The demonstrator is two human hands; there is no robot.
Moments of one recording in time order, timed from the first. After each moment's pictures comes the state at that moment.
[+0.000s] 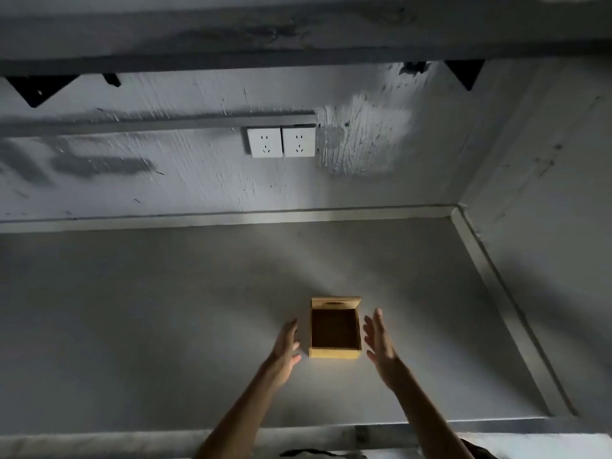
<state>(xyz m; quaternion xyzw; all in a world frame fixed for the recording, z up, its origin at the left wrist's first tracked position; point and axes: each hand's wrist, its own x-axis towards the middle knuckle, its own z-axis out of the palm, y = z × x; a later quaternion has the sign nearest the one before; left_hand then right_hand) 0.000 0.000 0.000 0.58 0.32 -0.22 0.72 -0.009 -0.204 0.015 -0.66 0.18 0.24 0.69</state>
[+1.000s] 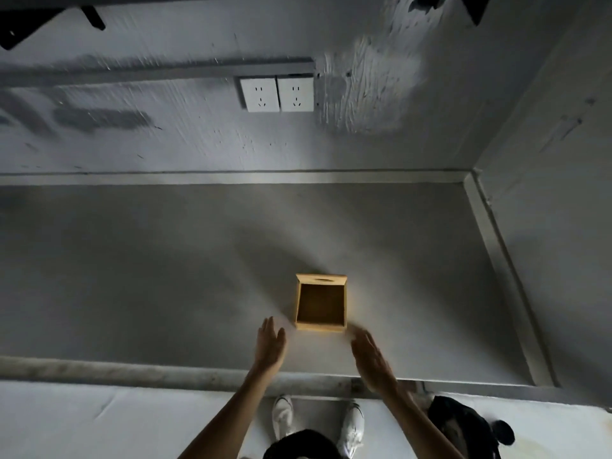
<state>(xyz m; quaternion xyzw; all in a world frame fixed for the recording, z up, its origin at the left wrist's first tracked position) -0.080 -0.010 -0.052 0.86 0.27 -0.23 0.38 -0.087 -0.249 -0.074 -0.87 0.01 0.23 0.43</state>
